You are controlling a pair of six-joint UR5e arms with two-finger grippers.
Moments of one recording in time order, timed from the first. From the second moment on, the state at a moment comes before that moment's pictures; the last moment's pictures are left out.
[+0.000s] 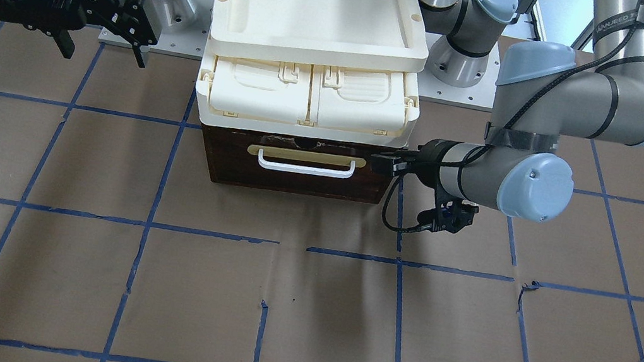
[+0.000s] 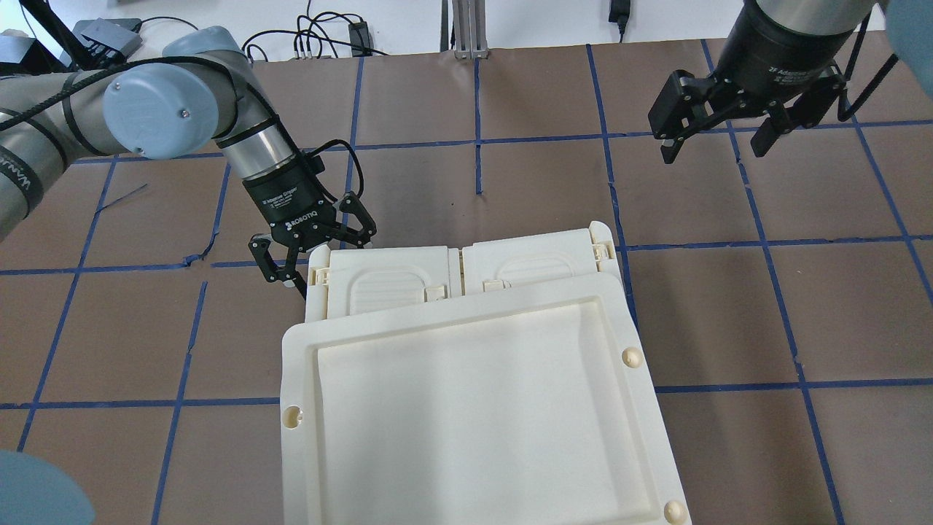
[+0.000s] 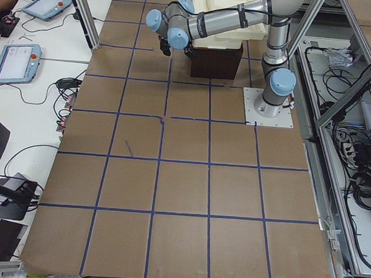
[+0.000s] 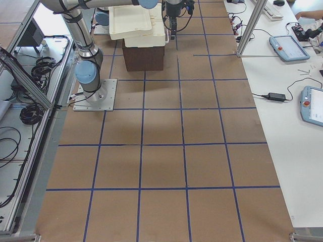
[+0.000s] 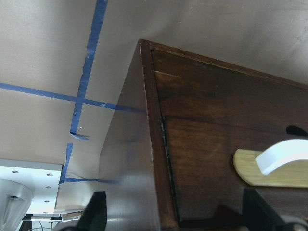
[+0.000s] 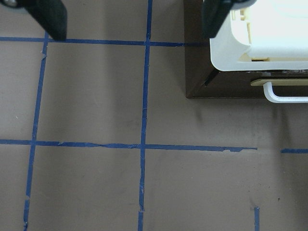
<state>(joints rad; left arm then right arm) -1.53 -1.88 -1.60 -1.83 1.27 -0.20 1.55 -1.60 1.51 -1.48 -1.55 -0.07</state>
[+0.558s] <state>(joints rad) -1.52 -1.79 -1.58 -1.41 1.48 -0.12 1.55 -1.60 1.51 -1.48 -1.55 -0.07</state>
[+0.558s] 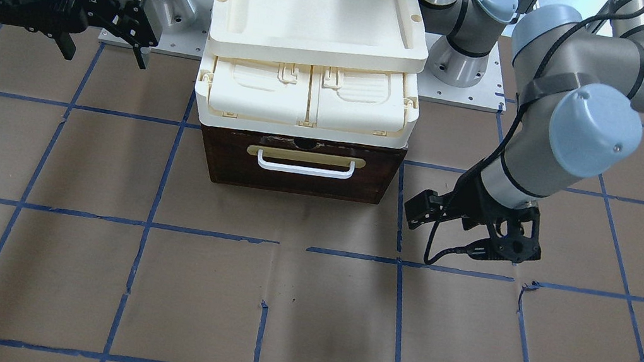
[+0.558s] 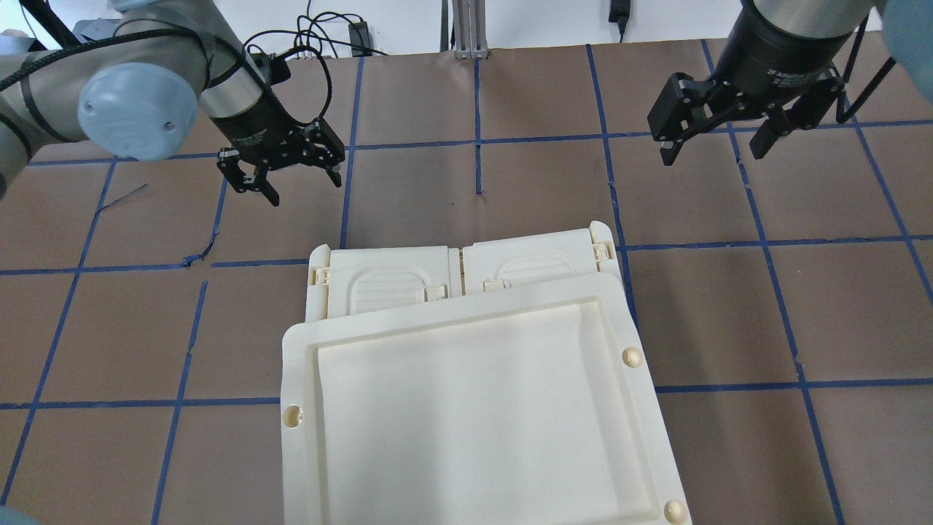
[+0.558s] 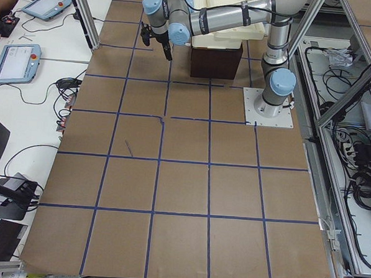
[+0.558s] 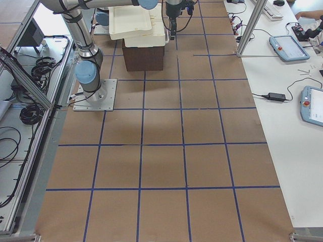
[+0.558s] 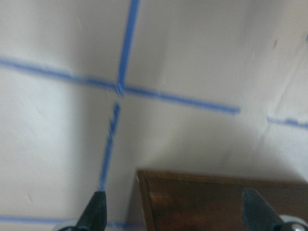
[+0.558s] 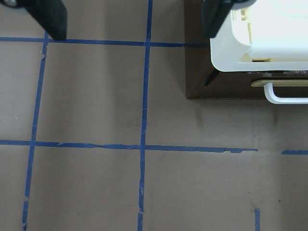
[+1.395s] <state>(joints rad) -1.49 -1.58 -1.56 -1.68 1.64 -0.08 1.55 -1.60 1.52 -1.48 -1.55 -0.07</state>
